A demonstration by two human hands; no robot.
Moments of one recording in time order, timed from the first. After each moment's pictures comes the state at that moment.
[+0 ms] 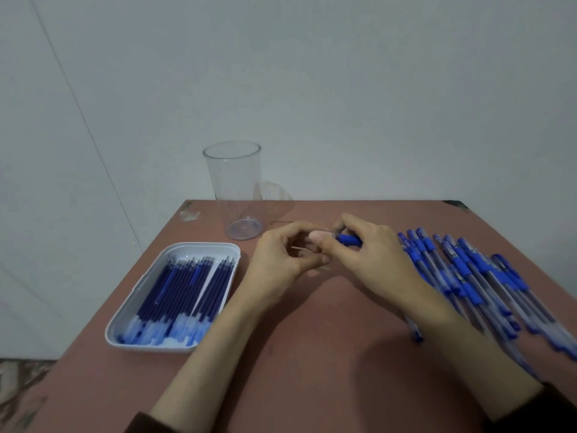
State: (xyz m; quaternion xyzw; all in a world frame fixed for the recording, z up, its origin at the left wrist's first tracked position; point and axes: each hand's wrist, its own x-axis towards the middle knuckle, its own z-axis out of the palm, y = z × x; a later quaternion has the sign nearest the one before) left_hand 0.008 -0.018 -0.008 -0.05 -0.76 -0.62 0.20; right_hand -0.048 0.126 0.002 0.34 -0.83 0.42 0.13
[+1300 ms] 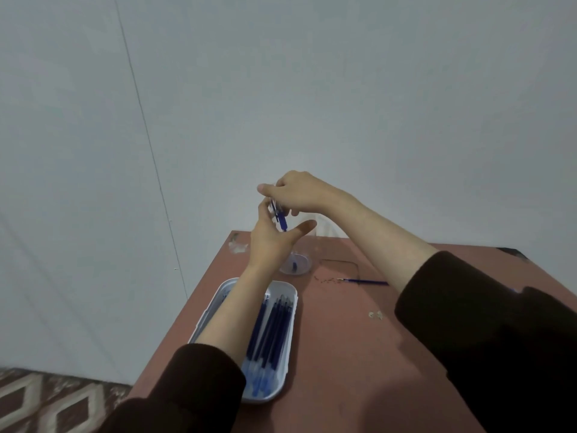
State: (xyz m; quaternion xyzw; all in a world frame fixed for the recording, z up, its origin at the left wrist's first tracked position) left_hand -0.045 -0.128 0.021 0.16 -0.75 -0.56 0.30; right_hand -0.100 -0.069 0.109 0.39 -0.89 0.24 -0.04
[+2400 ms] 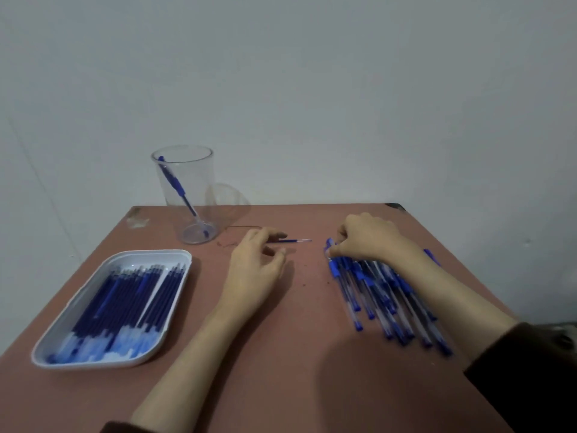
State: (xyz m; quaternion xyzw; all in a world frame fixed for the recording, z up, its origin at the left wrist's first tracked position) left_hand -0.012 0.008 -0.028 0.03 -0.85 -0.46 0.27; right_hand -0.094 0.171 0.037 0.18 -0.98 0.03 -0.03
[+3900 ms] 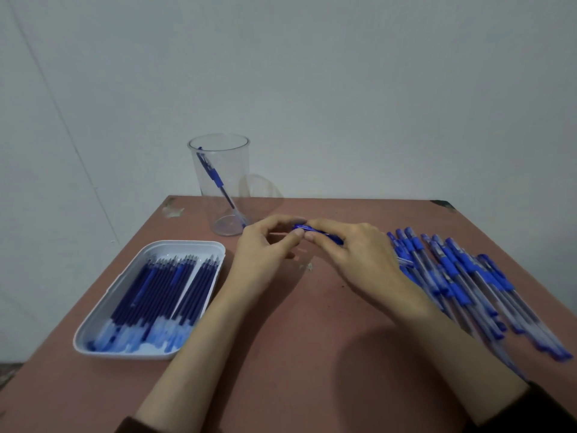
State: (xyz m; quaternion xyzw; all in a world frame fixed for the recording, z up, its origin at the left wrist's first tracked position) left_hand -0.010 -0.024 -0.014 0.02 -0.73 -0.64 0.22; right_hand -0.066 0.122 -0.007 0.33 -0.89 0.28 0.16
